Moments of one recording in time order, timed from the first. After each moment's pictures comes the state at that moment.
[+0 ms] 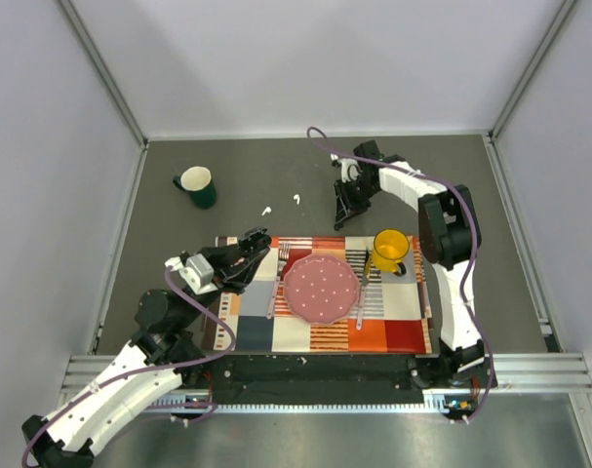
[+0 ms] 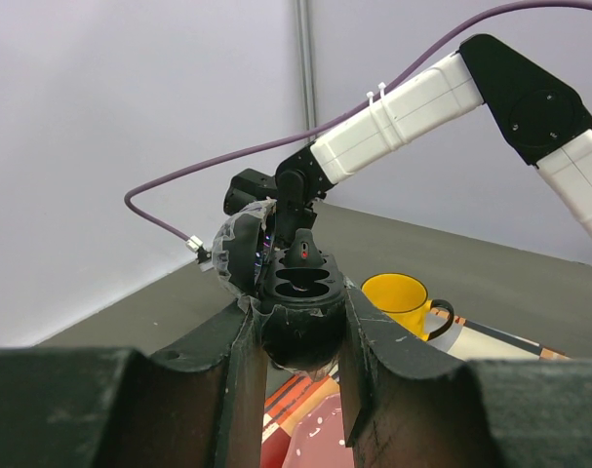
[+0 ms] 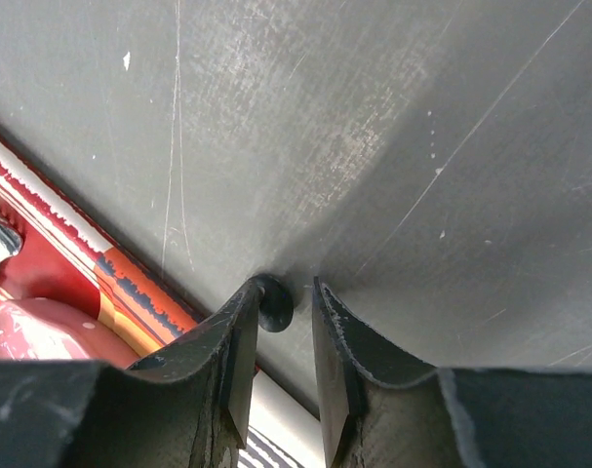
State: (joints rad) left arm -0.72 0.36 0.32 0.47 0.18 0.01; right arm 0.37 2.24 1.76 -0.70 -0.46 -0.03
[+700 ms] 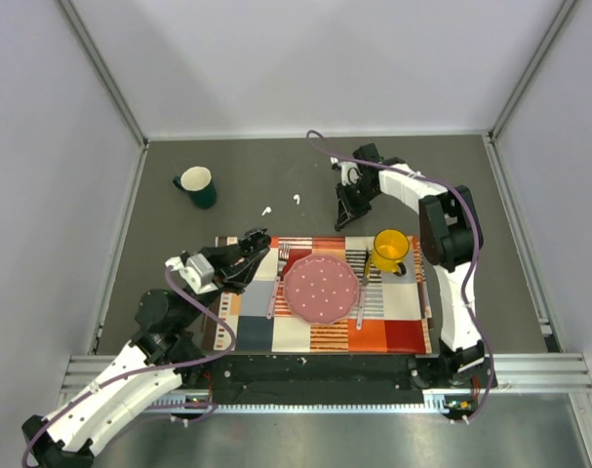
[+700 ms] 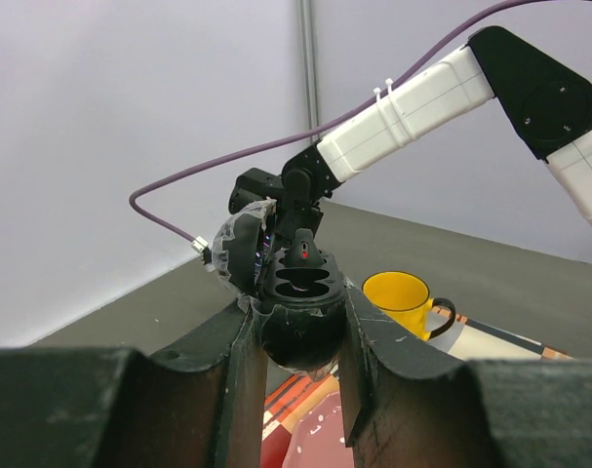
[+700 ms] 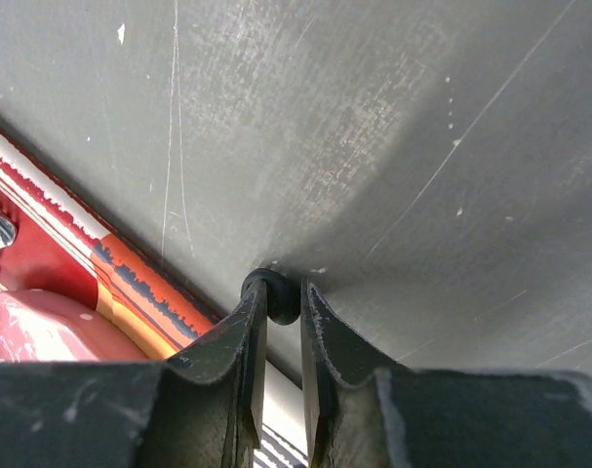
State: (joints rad) left arm -0.72 0.36 0.32 0.46 0.18 0.01; right arm 0.37 2.22 1.71 -0.69 -0.45 -0.03
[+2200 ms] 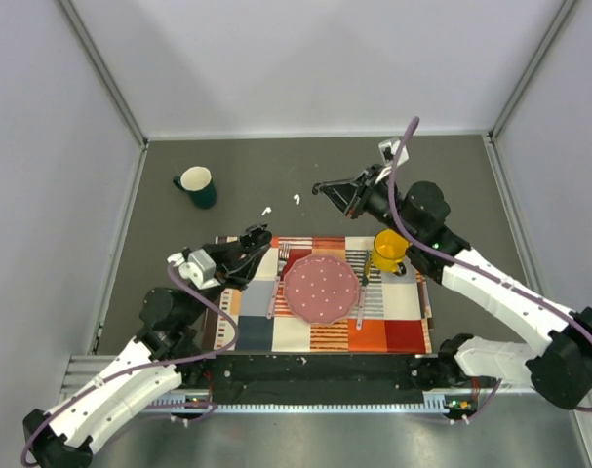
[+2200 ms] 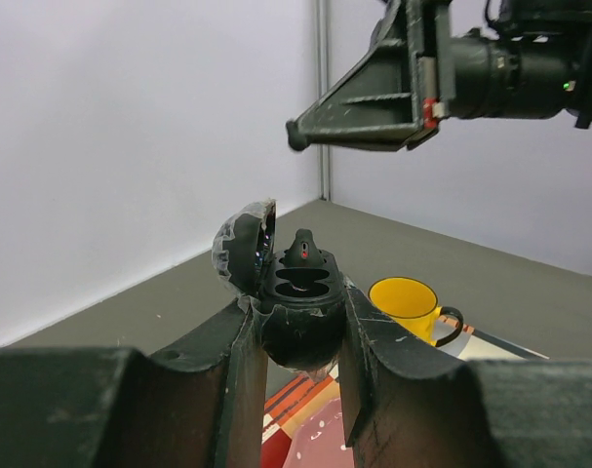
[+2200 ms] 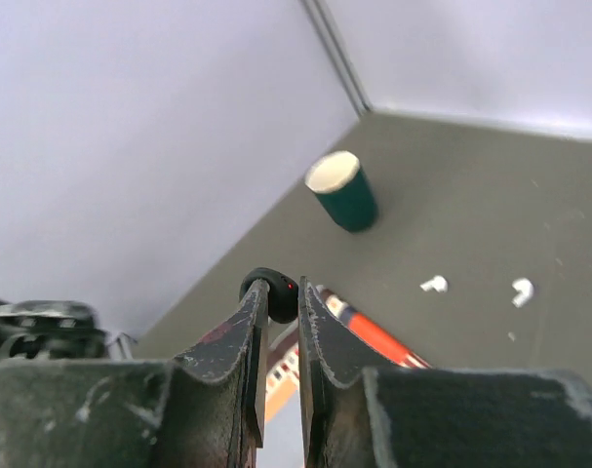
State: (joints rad) left arm -0.72 0.40 0.30 0.53 0.14 -0.01; right arm 0.63 1.18 0.91 0.35 -0.22 0.51
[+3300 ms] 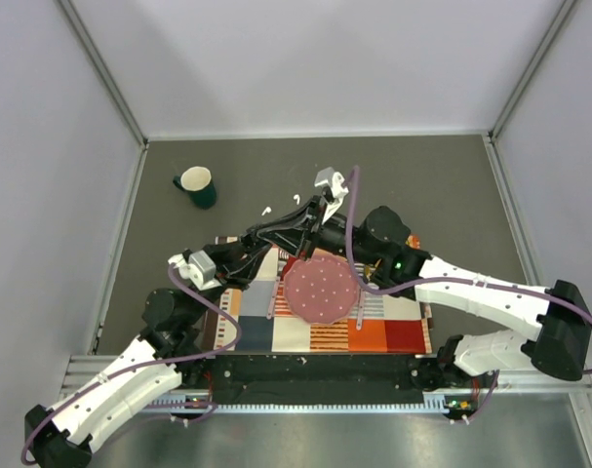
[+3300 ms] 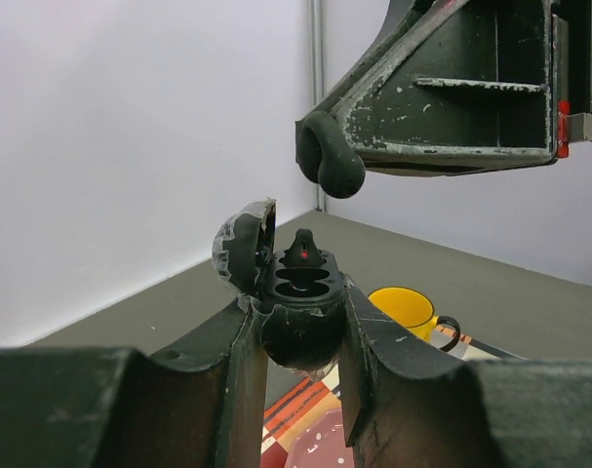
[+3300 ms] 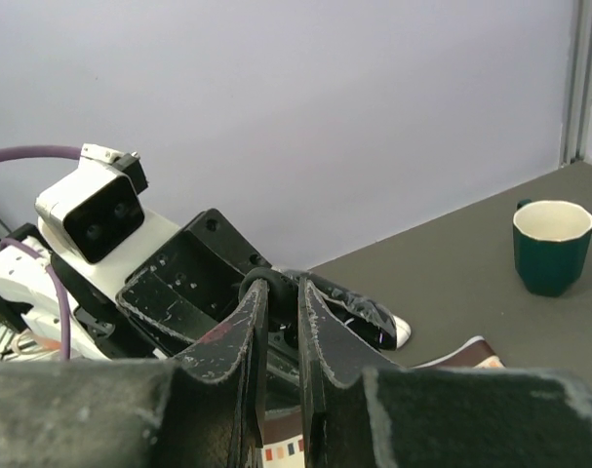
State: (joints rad) left arm -0.72 0.44 0.27 0.63 0.15 -0.03; right arm 1.04 1.26 0.97 0.54 -0.24 0.35
